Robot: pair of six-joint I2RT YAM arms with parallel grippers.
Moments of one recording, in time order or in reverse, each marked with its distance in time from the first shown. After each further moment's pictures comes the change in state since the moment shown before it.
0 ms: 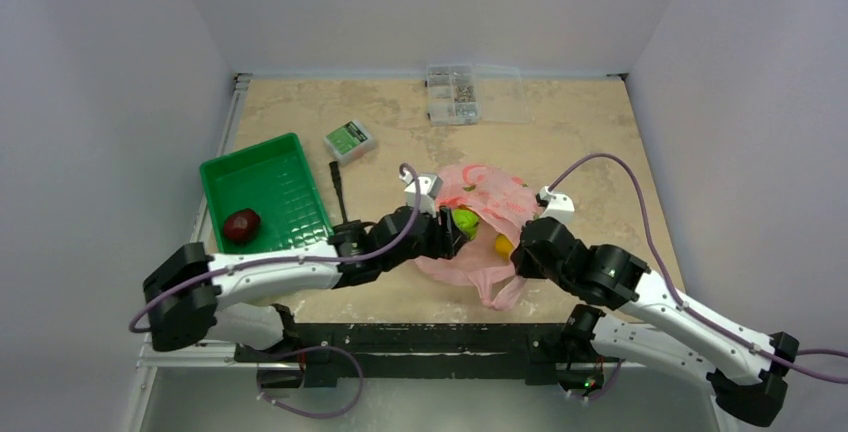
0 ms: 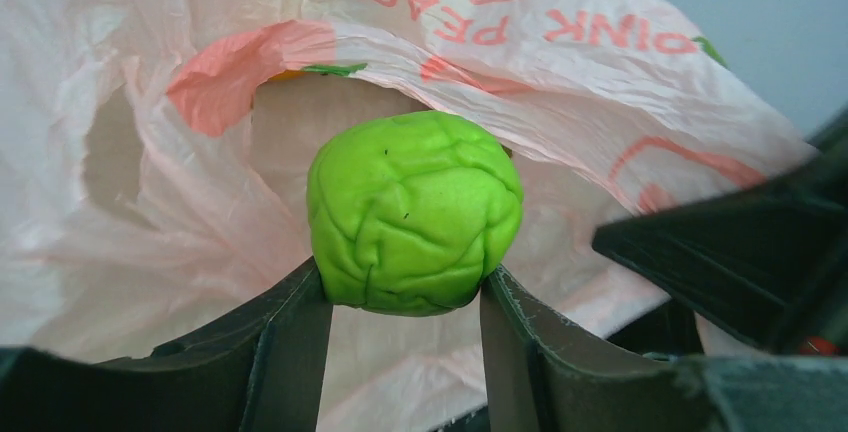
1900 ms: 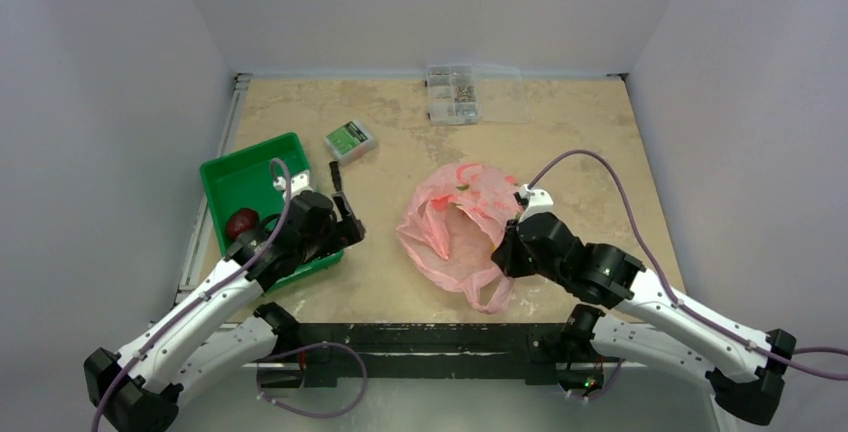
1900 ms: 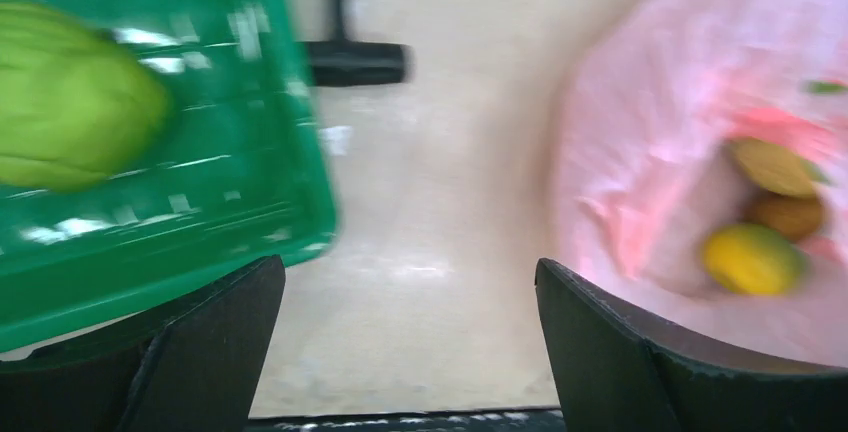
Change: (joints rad) left arm 0.493 -0.555 -0.084 -0.975 -0.068 -0.195; right arm 0.002 0.023 -0.014 0.133 -0.142 -0.130
